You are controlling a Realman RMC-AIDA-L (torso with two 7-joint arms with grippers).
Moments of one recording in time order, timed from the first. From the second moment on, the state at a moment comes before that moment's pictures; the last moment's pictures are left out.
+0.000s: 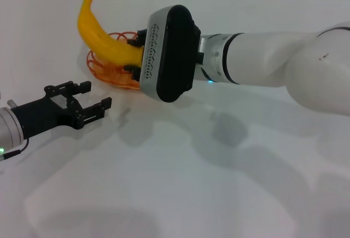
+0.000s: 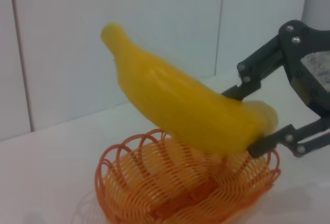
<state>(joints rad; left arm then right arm) -0.31 -2.03 1.28 0.67 1.42 1.02 -1.18 0.67 2.05 -2.11 -1.08 -2.35 -0.39 2.15</state>
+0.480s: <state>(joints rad) -0.30 -2.03 1.28 0.67 1.42 1.02 -1.18 0.66 2.05 -2.12 -1.08 -2.36 -0.36 2.14</state>
